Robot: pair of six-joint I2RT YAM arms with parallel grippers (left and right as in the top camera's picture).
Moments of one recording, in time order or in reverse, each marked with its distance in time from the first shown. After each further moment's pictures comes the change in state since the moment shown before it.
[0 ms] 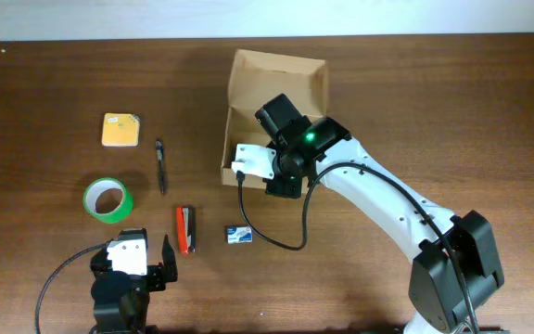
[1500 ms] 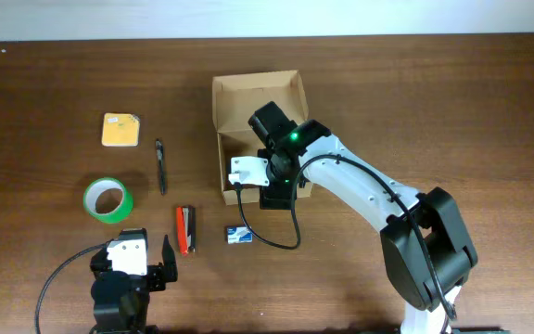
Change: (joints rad) left arm 0.000 0.000 0.000 0.000 0.000 0.000; right arm 0.000 0.135 0.000 0.030 -0.033 -0.111
